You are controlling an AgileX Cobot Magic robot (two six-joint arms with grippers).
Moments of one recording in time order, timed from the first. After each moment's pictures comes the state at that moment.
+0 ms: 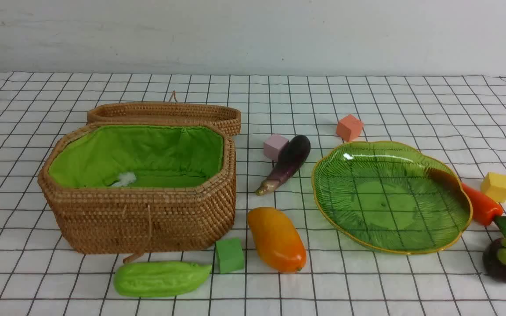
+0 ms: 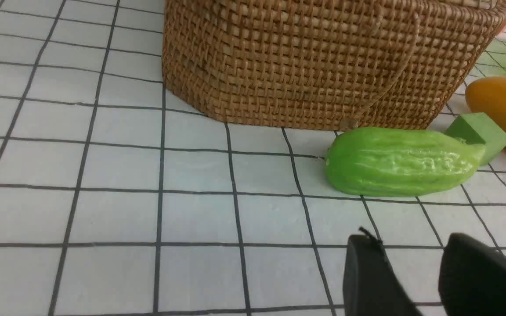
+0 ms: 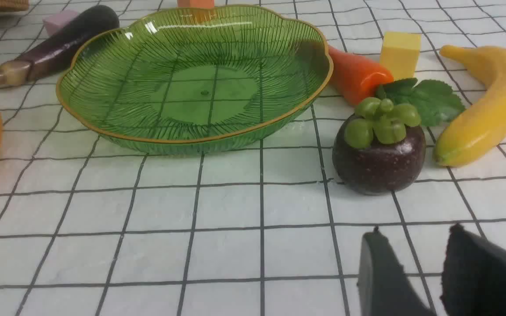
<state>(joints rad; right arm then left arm) 0.02 -0.01 0.02 0.03 0.38 0.02 -0.18 -0.01 0.03 -0.10 0.38 -0.14</state>
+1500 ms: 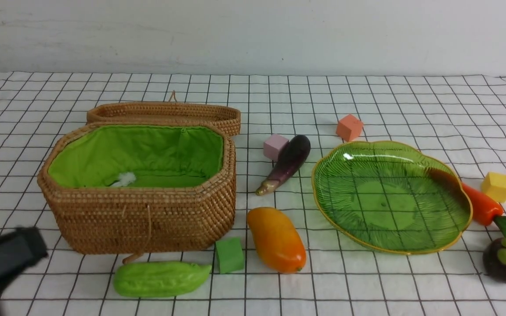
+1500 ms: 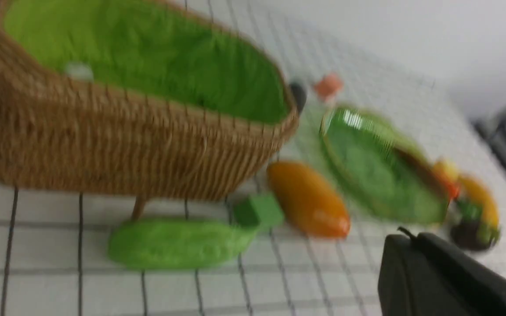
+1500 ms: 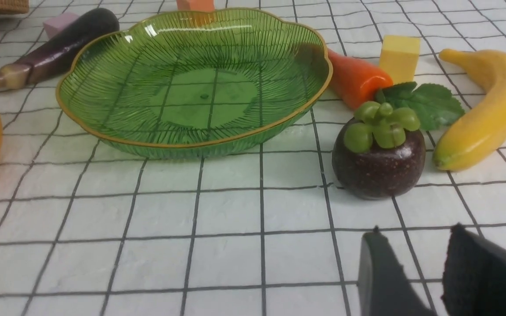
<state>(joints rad) 0.02 -0.01 0.02 0.06 0.35 0.05 -0.18 0.53 -0.56 -0.53 0.61 -0.01</state>
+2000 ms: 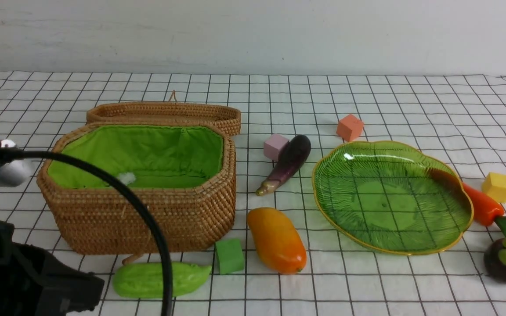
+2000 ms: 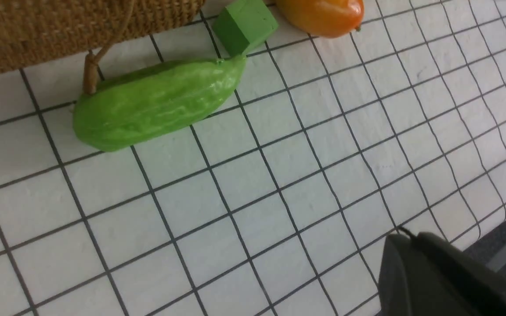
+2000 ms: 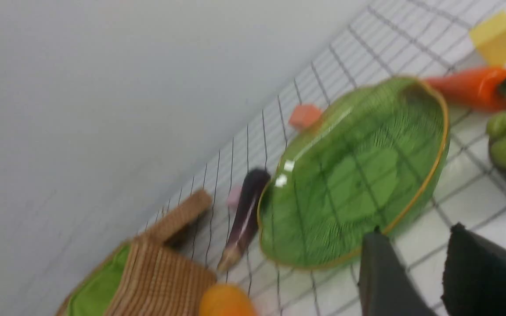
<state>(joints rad) 0.04 0.00 -0.06 0.52 0.33 0.32 -0.18 0.86 -0.79 -0.54 1.02 0.29</state>
